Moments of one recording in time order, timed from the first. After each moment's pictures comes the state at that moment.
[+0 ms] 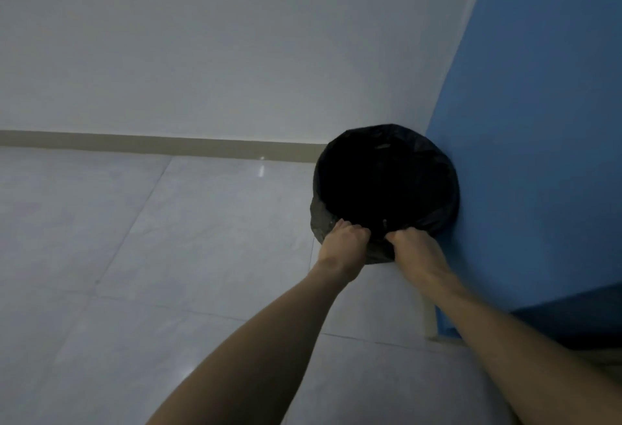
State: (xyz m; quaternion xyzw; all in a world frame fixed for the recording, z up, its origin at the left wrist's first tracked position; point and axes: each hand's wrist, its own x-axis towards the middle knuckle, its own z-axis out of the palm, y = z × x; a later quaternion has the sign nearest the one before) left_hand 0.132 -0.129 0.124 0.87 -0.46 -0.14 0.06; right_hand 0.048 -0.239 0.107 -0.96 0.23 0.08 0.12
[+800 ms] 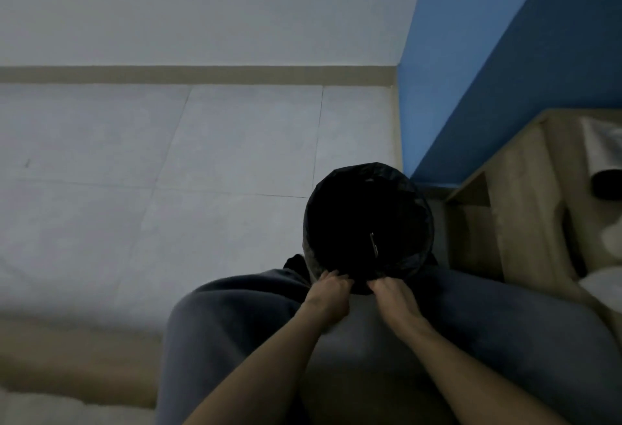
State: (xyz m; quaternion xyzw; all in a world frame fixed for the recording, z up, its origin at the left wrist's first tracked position) left_hand -0.150 0.142 0.154 0.81 -0.46 -0.35 0.00; right_hand -0.247 0.034 0.149 -0.89 0.29 0.23 0.25
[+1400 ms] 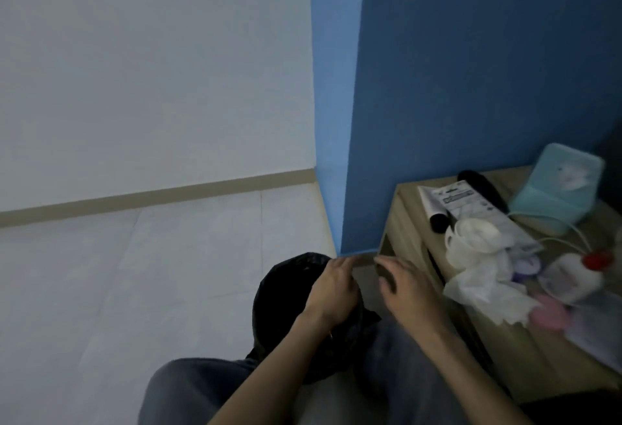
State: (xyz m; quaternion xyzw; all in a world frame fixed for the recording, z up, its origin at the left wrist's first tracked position) left_hand -0.194 0.041 0.337 0.78 -0.53 -0.20 0.28; right_hand -0.321 -0.034 0.349 -0.87 0.38 -0.20 0.25
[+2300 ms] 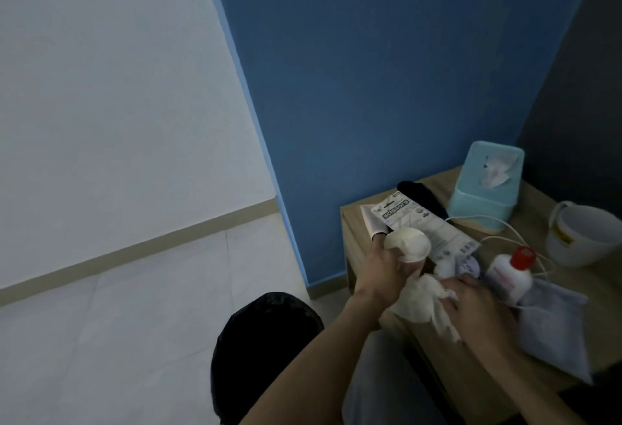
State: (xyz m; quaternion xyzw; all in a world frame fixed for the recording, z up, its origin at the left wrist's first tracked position) left_hand -0.305 -0.119 0.376 0.74 -0.57 -0.26 0.24; right_hand -0.465 -0.141 0.350 -0.79 0.56 -0.13 0.21
